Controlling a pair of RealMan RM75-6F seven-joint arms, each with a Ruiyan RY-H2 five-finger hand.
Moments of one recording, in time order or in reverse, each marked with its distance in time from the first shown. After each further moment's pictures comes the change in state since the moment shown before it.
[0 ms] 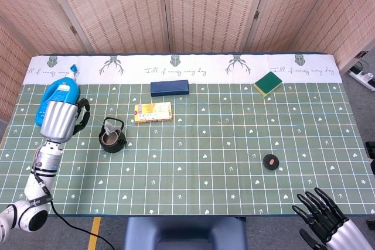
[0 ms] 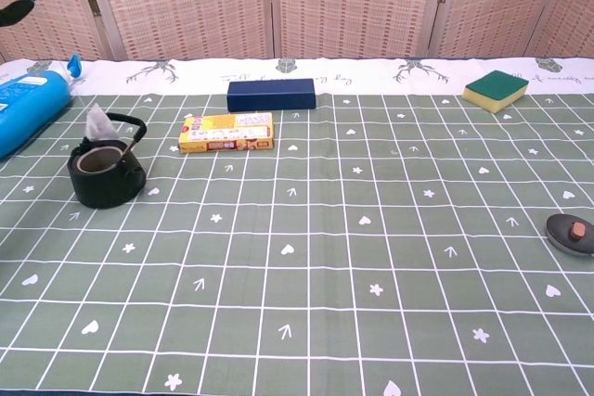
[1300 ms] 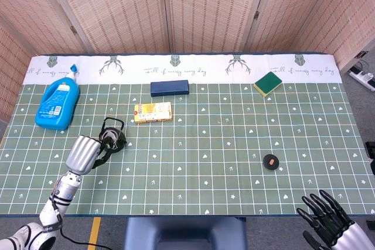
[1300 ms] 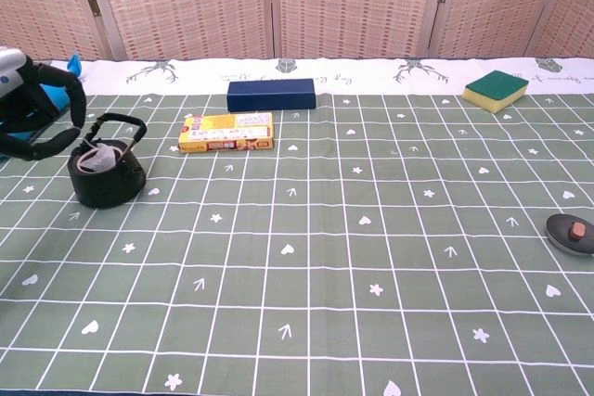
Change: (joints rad) left arm 0.096 -0.207 0.218 0.187 0.233 0.106 -0.235; right arm -0.012 -0.006 0.001 0.029 -0.009 0.045 0.010
